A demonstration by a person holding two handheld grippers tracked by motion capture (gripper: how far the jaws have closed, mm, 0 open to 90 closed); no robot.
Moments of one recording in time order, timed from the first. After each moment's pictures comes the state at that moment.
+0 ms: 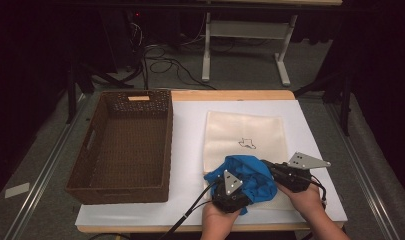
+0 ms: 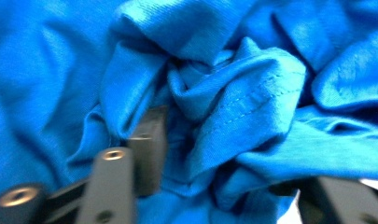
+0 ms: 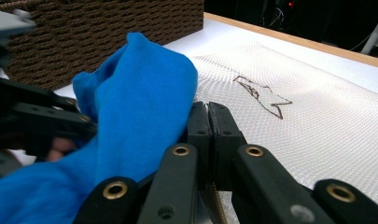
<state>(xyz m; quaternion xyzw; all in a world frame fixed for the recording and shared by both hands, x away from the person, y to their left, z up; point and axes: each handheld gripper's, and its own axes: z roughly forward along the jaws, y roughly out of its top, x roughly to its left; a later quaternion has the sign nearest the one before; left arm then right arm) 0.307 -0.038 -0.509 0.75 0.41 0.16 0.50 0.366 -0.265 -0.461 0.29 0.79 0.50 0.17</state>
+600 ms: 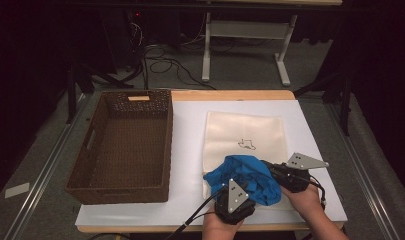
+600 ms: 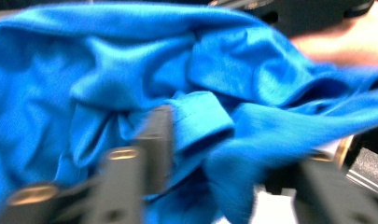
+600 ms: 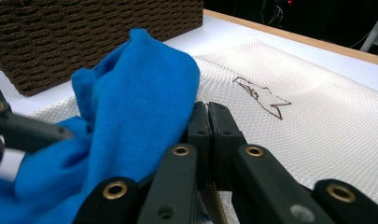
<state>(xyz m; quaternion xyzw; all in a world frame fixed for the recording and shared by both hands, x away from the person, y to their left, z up) 0.289 -0.047 -0.488 0.75 0.36 0.18 0.53 0.366 -0.262 -0.463 0.30 0.80 0.50 0.17</state>
